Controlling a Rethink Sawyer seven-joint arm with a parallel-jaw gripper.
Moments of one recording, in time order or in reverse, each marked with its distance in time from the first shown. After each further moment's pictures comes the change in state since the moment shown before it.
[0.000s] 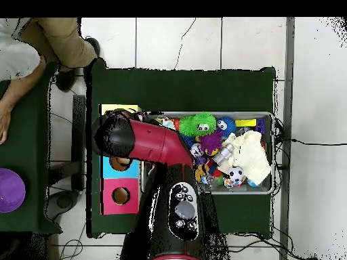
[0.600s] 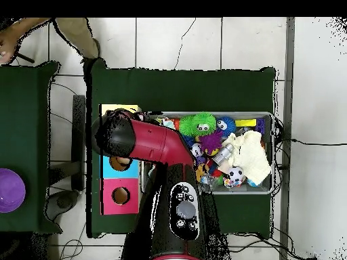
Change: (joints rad) arm -0.003 0.001 0.000 0.000 0.001 0.000 0.000
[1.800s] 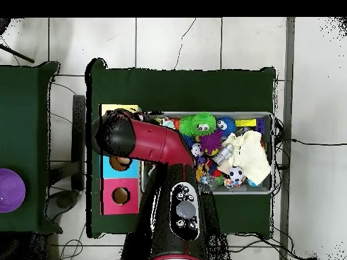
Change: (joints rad) arm 0.000 0.000 0.000 0.000 0.002 0.004 0.000
